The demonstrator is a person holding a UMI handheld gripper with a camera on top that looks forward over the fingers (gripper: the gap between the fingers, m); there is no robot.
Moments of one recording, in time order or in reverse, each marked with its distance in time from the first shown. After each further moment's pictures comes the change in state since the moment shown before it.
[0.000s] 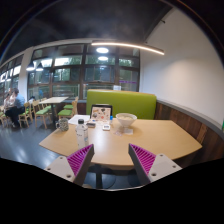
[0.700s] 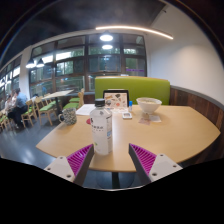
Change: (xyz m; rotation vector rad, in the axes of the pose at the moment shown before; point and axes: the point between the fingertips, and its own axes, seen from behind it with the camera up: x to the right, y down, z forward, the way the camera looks) arm -0.126 0.076 0.165 -0.090 -0.073 0.062
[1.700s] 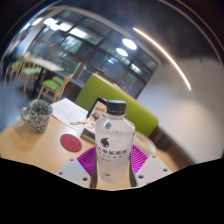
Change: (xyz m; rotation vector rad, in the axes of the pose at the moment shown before) arm -0.031 -0.123 0.208 0.059 0.345 -0.531
